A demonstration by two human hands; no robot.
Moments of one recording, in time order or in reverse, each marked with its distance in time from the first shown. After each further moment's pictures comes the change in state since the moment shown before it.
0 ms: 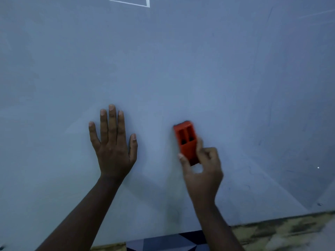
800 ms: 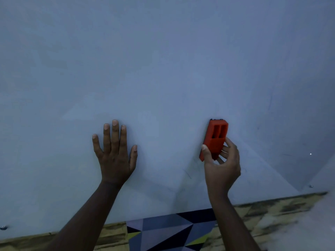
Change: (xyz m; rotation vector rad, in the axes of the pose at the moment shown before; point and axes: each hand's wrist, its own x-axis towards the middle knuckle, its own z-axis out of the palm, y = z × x) left_hand -0.086 -0.005 0.008 0.003 -0.105 0.040; right_hand -0.018 0.054 -0.023 0.076 0.159 0.331
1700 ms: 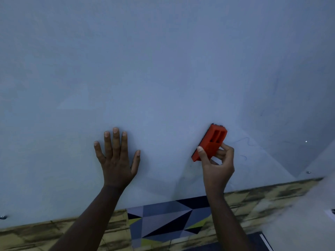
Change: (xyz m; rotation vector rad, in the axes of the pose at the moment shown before) left_hand -0.057 0.008 0.005 -0.043 -0.093 -0.035; right_hand -0.033 0.028 -0.005 0.159 -0.069 0.224
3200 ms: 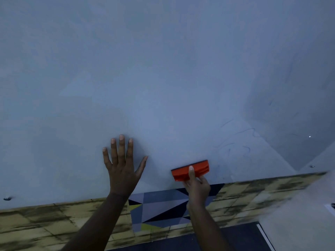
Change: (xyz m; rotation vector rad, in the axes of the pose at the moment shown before) left_hand -0.070 0.017 0.002 0.018 -0.126 -0.073; right_hand -0.086 0.092 0.003 0.250 -0.026 0.857
